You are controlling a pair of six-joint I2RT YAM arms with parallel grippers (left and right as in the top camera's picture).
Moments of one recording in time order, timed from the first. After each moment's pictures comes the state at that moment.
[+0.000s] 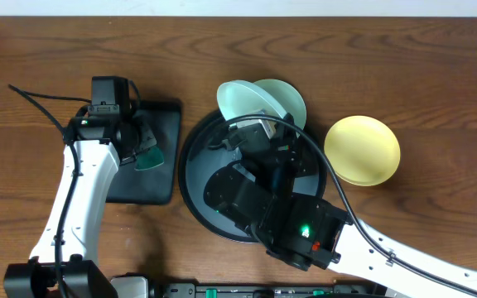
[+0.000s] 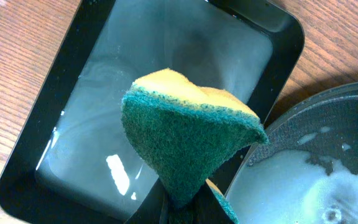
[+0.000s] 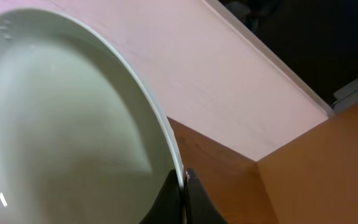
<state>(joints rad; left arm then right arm) 0.04 1.46 1.12 -0.87 -0.03 -0.38 1.16 1.41 1.30 -0.62 1.30 0.05</state>
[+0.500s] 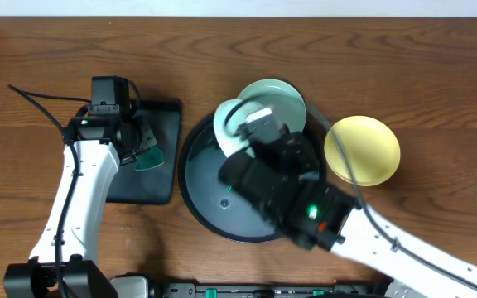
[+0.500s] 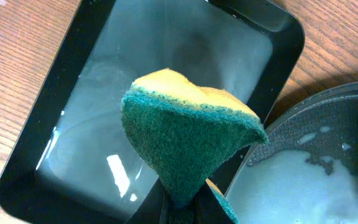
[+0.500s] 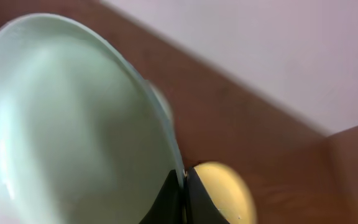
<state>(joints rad) 0.04 1.46 1.12 -0.87 -0.03 -0.38 1.04 1.41 1.30 -0.79 0.90 0.25</state>
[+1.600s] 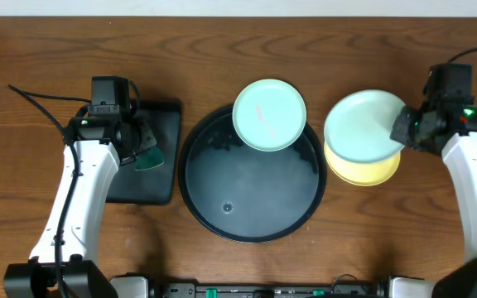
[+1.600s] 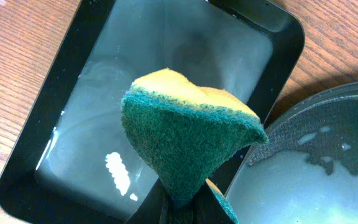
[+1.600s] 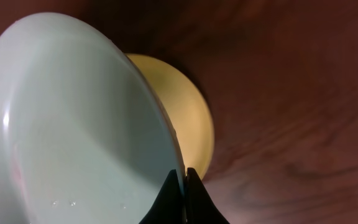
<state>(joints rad) 0.04 1.46 1.12 -0.87 -0.03 -0.38 -0.10 1.49 1.24 -0.96 0.09 0.32</state>
